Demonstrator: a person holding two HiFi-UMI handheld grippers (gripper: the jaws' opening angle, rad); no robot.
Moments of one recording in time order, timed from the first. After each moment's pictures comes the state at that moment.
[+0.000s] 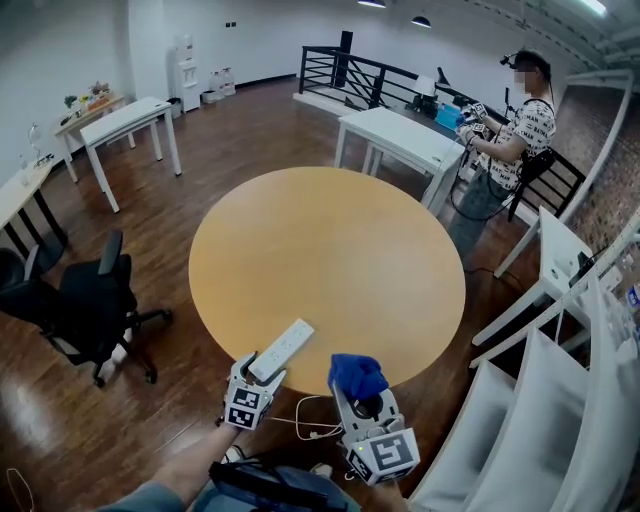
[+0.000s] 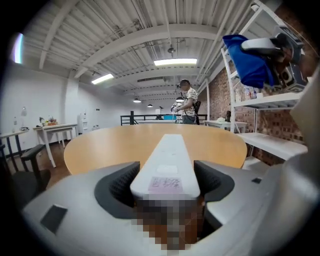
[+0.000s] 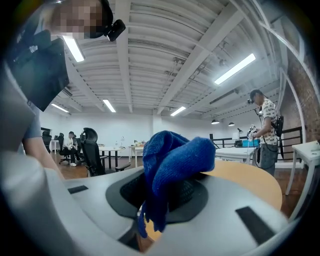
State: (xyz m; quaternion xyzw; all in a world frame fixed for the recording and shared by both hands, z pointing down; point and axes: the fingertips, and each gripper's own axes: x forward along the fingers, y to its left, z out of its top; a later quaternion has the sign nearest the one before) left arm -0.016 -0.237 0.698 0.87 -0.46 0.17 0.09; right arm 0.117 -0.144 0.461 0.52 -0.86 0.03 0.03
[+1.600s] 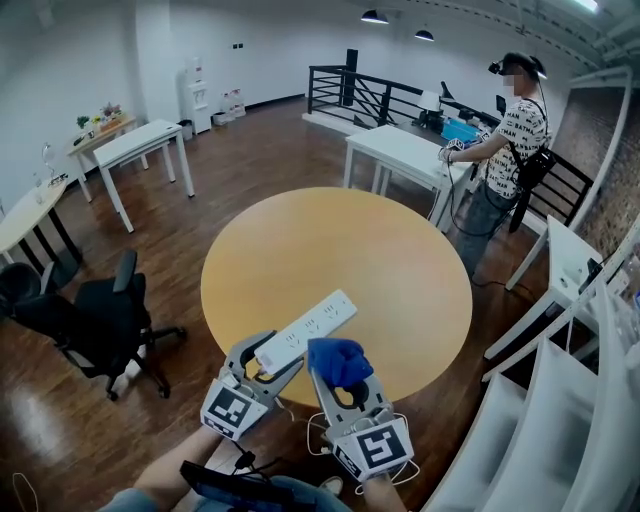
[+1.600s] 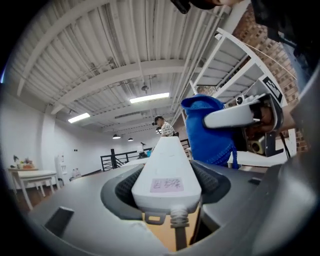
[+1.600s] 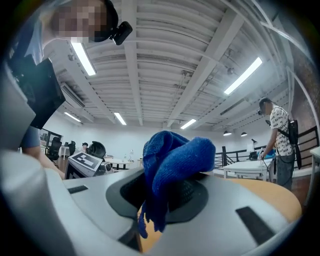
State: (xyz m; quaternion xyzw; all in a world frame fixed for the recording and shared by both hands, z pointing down) left arm 0.025 -0.213 0.443 0.92 -0.36 0.07 -0.09; right arm 0.077 -0.165 0.382 0.46 -0.89 -0.04 -0.04
